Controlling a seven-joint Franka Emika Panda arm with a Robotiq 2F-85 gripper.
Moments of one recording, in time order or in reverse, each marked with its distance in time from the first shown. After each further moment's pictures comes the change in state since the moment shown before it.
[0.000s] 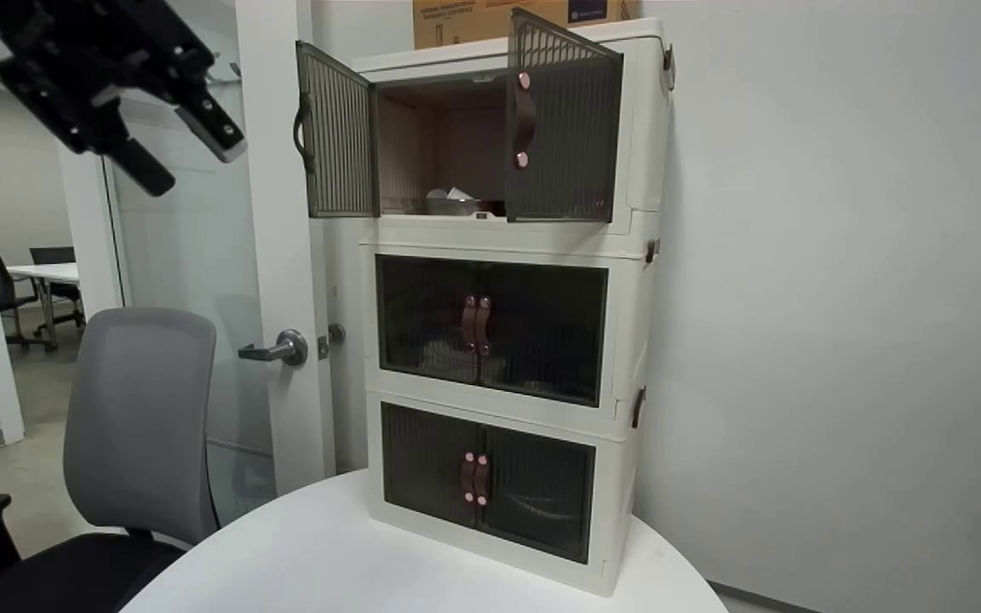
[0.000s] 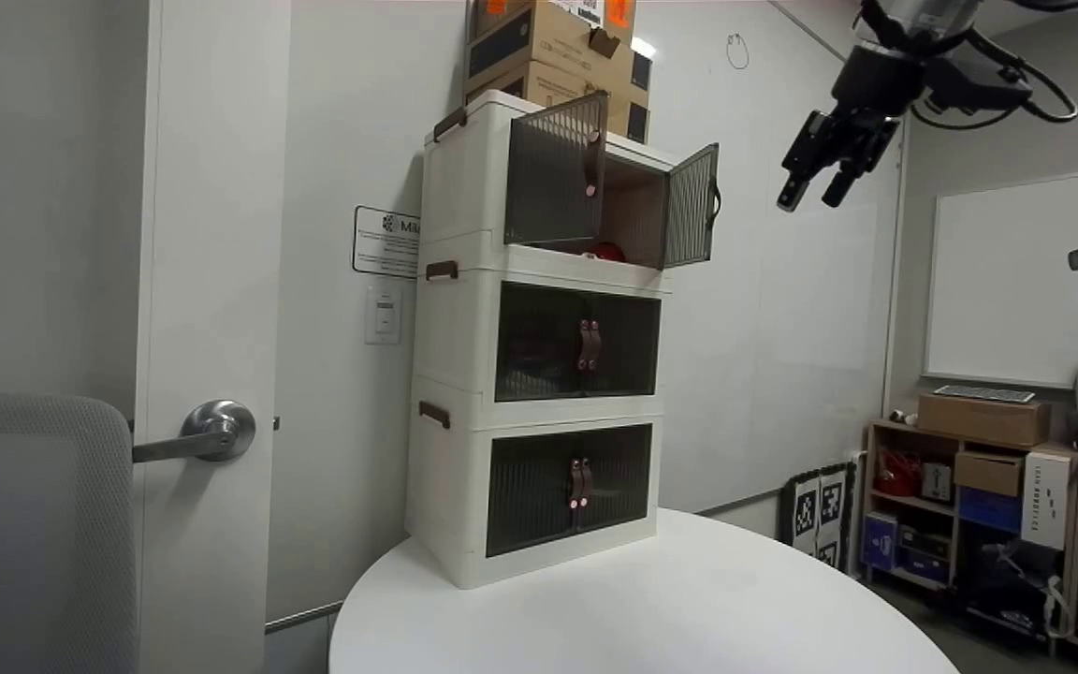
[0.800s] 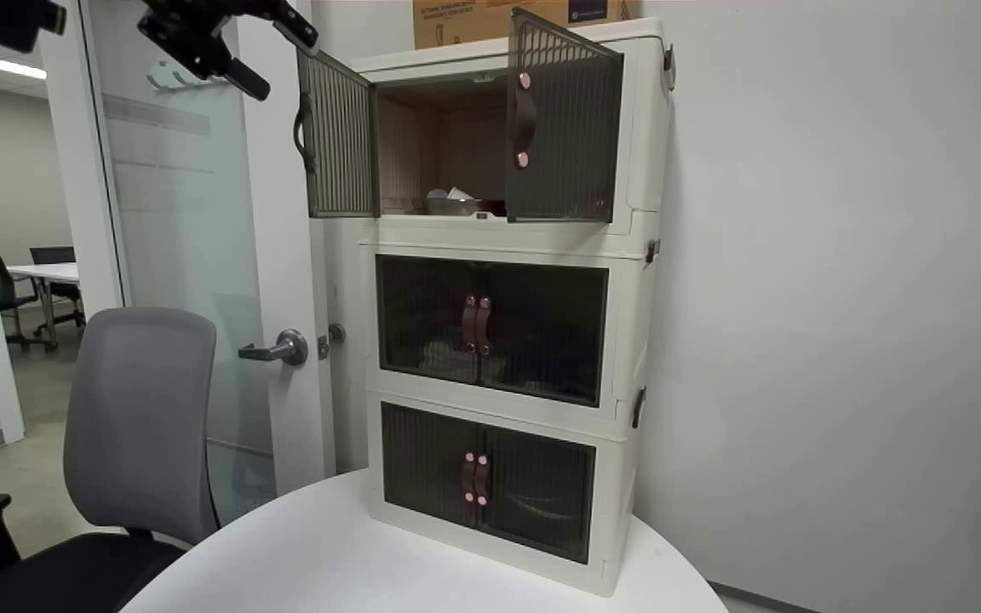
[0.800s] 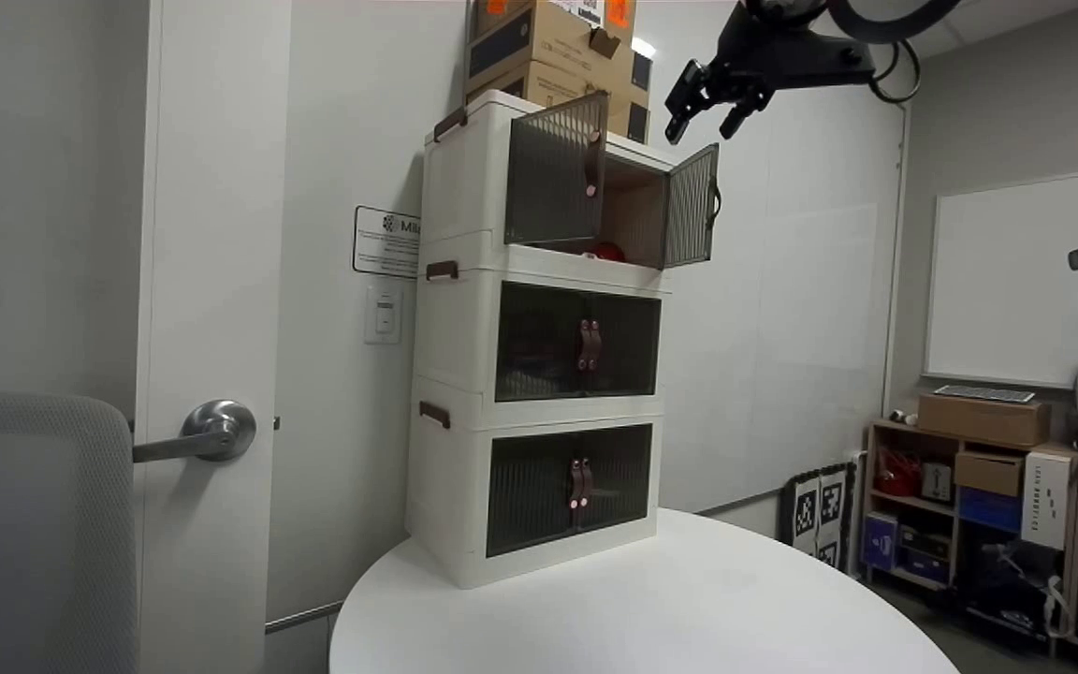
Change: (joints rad) arm -0.312 0.260 0.317 0.310 -0.224 0.271 0.313
